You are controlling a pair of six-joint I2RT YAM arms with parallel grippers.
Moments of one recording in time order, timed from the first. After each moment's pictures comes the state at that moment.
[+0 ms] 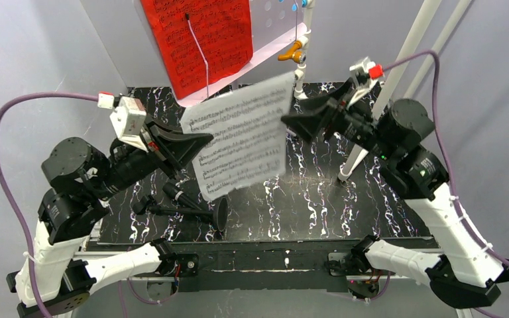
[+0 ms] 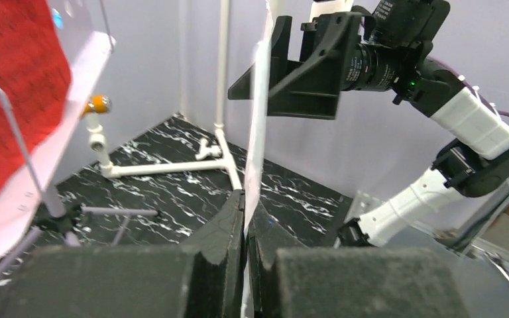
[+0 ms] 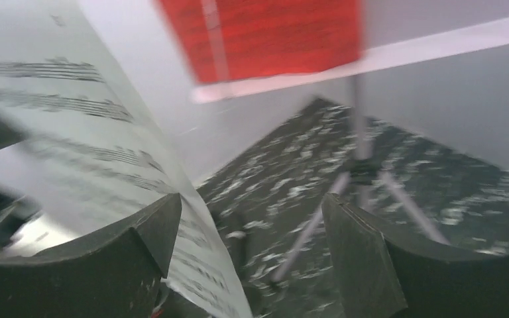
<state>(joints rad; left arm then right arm) -0.89 0.85 1.60 -0.59 0.13 -0.18 0.71 0.97 1.42 -0.28 -0.36 0.39</state>
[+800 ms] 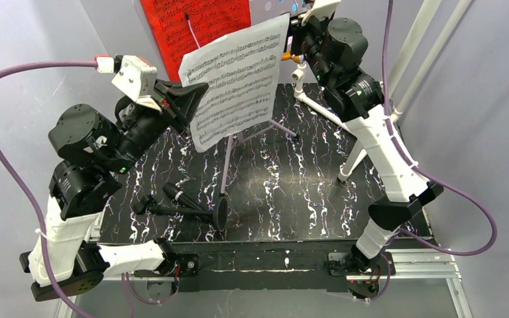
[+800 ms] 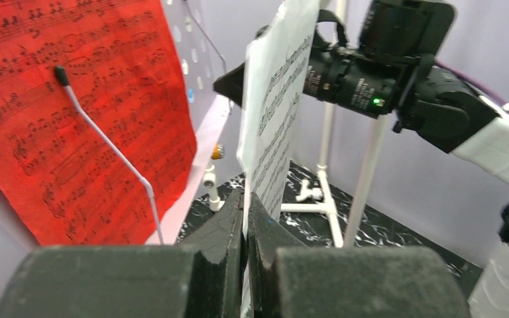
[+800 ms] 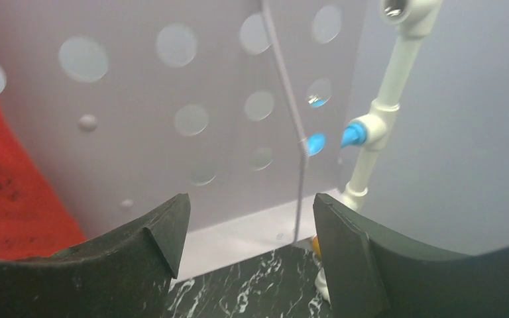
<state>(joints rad) -0.89 1.07 1.89 -0.58 -0.15 0.06 0.67 1.68 2.21 -0.35 0.28 -0.09</state>
